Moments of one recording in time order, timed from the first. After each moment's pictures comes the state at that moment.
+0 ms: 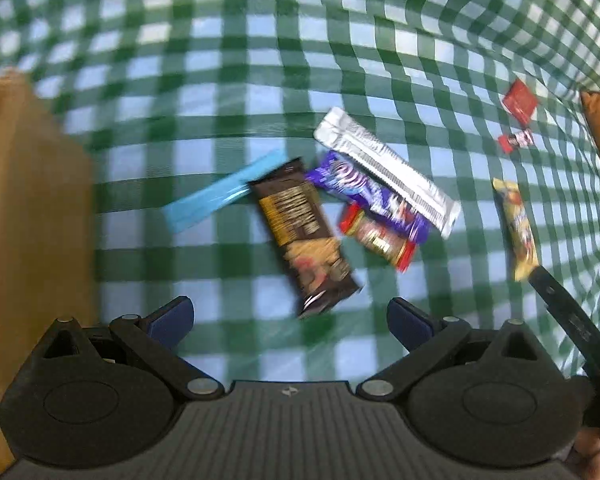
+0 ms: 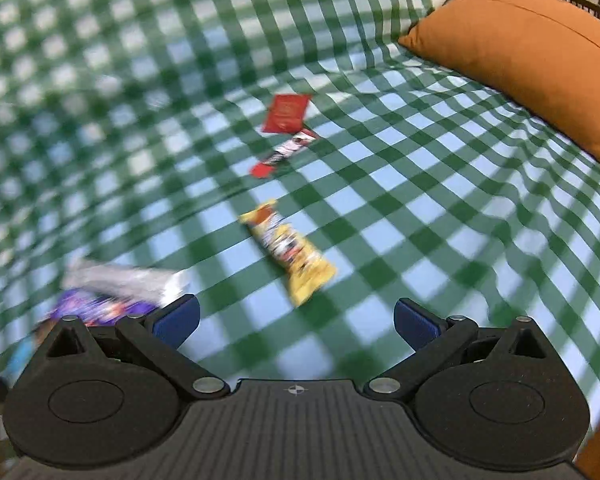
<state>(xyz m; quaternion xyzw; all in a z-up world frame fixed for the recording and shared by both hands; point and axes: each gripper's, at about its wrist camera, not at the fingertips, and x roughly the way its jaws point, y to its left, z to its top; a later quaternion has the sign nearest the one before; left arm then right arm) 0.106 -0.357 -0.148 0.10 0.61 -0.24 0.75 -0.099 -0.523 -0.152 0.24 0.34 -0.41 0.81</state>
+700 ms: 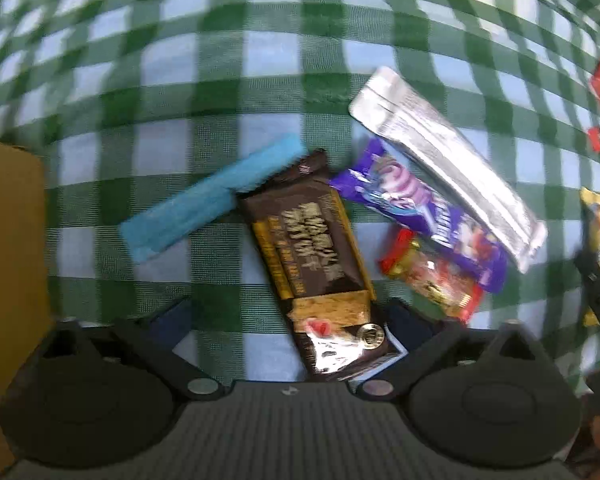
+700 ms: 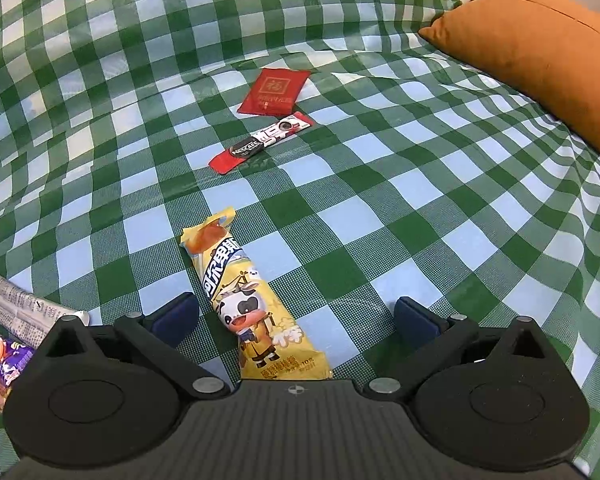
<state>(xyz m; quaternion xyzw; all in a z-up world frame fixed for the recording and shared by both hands) 0.143 -0.410 -0.207 0.16 0.66 -0.15 0.72 -0.059 -0.590 -0.223 0.20 0.35 -0.41 0.82</state>
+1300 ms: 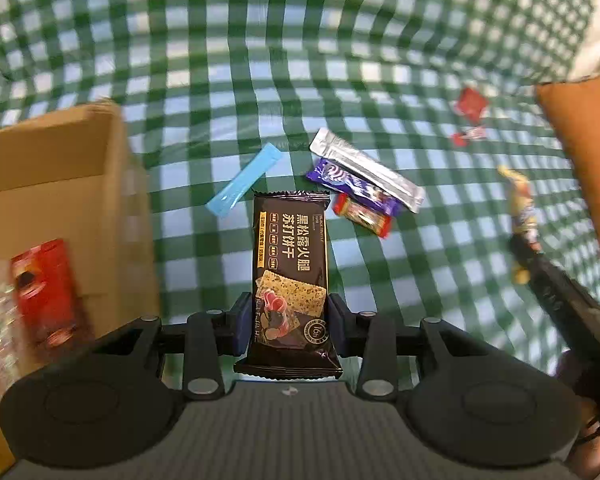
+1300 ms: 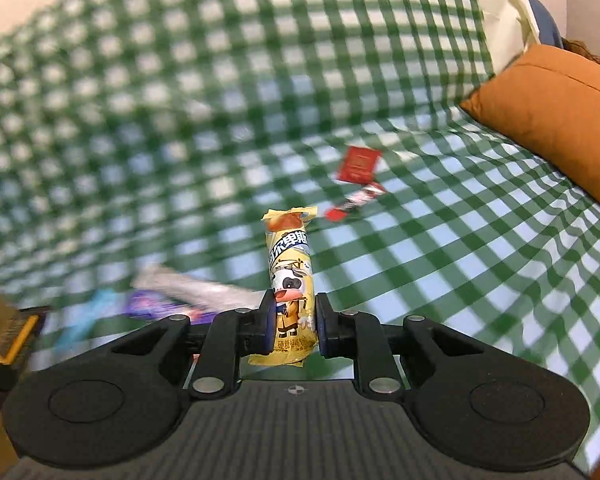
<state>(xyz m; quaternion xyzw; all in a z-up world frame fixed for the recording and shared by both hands) 0.046 -0.268 -0.045 0.12 0.55 -0.29 0.78 -0.112 -0.445 -0.096 0.19 0.29 -0.33 0.88</state>
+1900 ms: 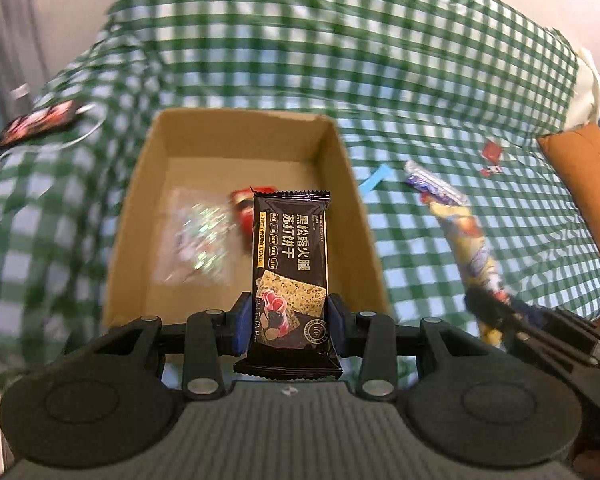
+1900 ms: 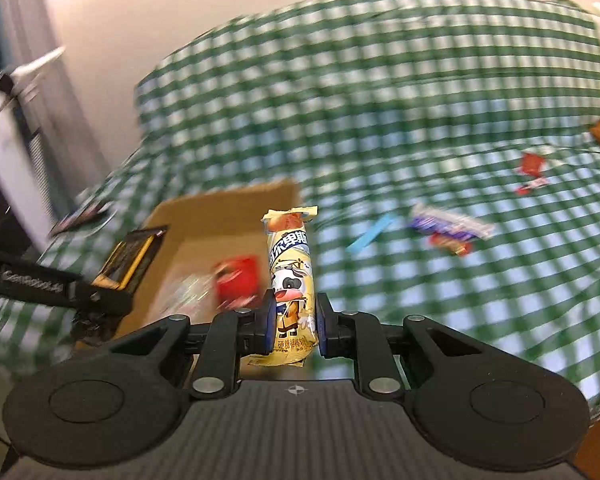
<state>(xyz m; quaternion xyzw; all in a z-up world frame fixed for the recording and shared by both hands) -0.073 0.007 0.041 0.08 0.45 -0.24 0.86 -0.175 -0.131 0.012 0.17 0.30 -0.13 0.93</state>
